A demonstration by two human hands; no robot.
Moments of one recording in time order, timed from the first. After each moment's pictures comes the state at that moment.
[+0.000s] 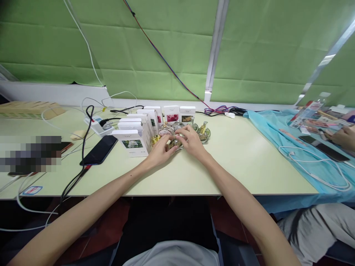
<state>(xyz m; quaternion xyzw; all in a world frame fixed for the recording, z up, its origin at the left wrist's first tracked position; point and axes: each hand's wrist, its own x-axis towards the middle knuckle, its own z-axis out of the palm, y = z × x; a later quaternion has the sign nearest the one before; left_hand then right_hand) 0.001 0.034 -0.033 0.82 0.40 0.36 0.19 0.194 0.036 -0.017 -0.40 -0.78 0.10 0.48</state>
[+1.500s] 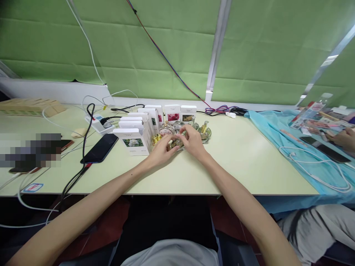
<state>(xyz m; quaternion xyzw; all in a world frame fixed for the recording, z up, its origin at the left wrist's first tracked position) 0.002 0.031 -0.032 0.83 0.40 0.35 0.19 0.186 0.026 -0.010 -0.43 -0.72 0.14 0.52</state>
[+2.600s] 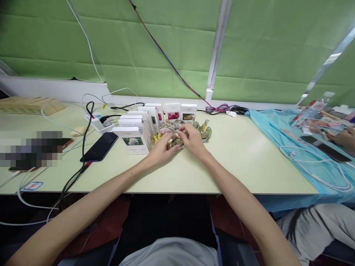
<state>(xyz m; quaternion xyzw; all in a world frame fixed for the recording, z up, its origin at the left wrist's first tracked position) 0.002 0.033 -0.034 0.83 0.40 0.35 0.18 0.187 0.027 -0.008 -0.43 -0.74 0.13 0.51</state>
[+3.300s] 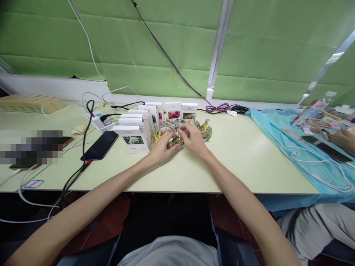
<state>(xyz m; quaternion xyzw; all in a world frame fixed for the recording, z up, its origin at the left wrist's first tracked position) 0.002 0.032 -0.032 0.83 0.39 0.35 0.18 0.189 0.028 -0.009 -0.42 -0.74 0.14 0.51</state>
